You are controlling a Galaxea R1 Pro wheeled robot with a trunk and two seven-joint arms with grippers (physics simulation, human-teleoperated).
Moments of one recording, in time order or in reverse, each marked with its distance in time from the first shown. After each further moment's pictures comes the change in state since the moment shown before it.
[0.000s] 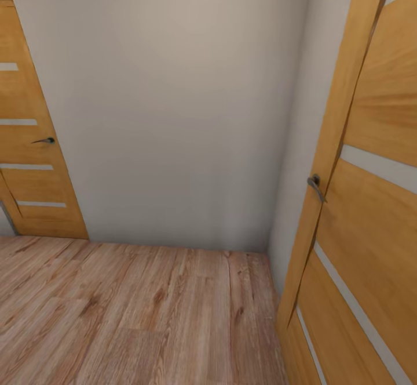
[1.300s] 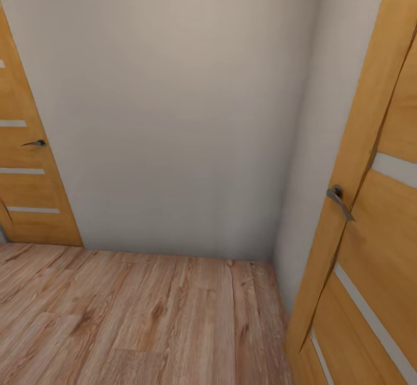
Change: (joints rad) left arm 0.000 0.000 -0.002 -0.001 0.000 0.000 -0.001; right arm 0.000 0.000 0.001 0.000 0.001 0.000 0.000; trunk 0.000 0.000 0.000
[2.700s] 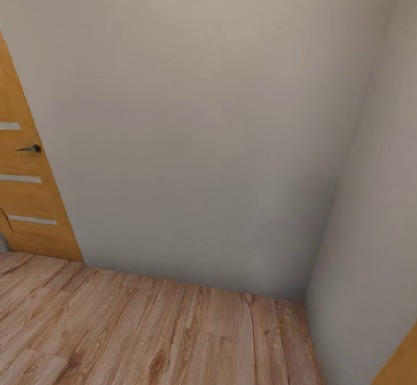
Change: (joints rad) left arm 0.000 0.000 0.000 0.000 0.002 0.000 0.000; right arm 0.000 0.002 0.000 0.000 0.000 0.001 0.000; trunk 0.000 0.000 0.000
